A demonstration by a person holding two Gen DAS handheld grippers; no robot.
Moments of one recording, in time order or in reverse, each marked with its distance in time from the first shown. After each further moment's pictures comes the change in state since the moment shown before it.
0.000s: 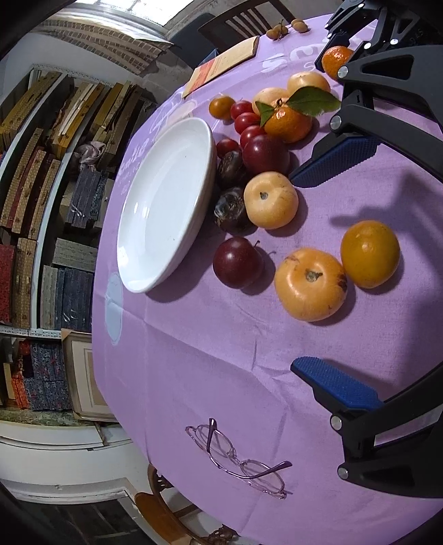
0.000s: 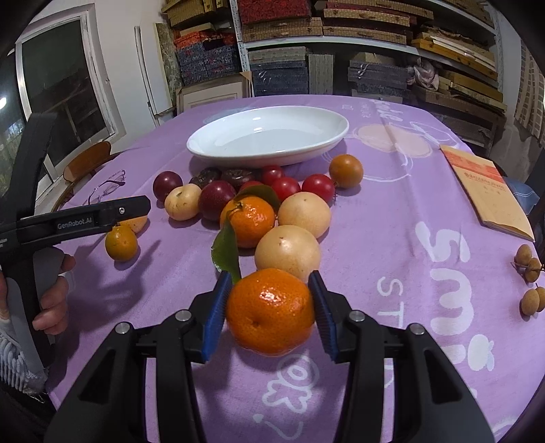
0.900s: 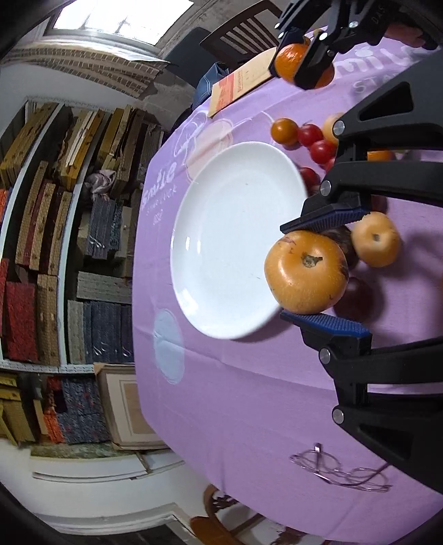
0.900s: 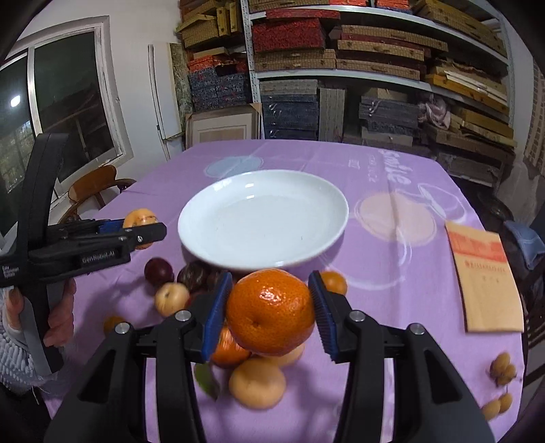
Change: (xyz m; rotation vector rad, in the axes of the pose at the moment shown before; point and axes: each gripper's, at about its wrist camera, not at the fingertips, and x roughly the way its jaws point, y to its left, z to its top) left arm 0.002 -0.046 0.084 0.147 -0.112 -0.078; right arm 0.005 -0.017 0.110 -0.082 -0.111 0.025
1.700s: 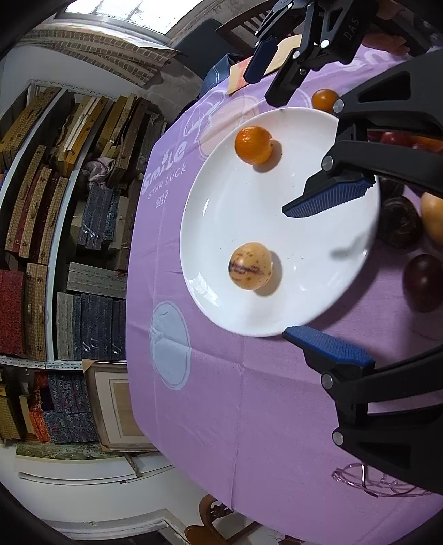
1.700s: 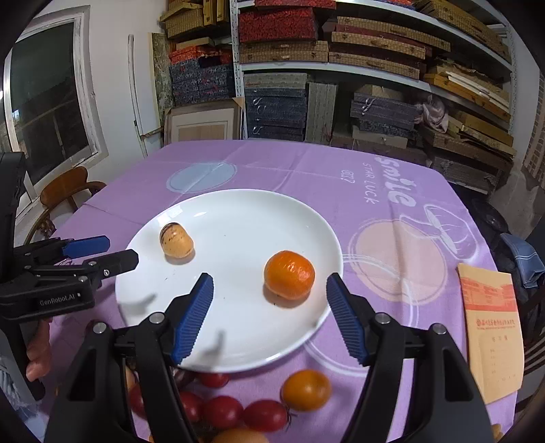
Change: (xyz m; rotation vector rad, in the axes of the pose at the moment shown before) left arm 0.043 0.030 0.031 -0.049 0.044 0.008; right arm 0.078 -0.029 0.054 -0.006 0.017 -0.084
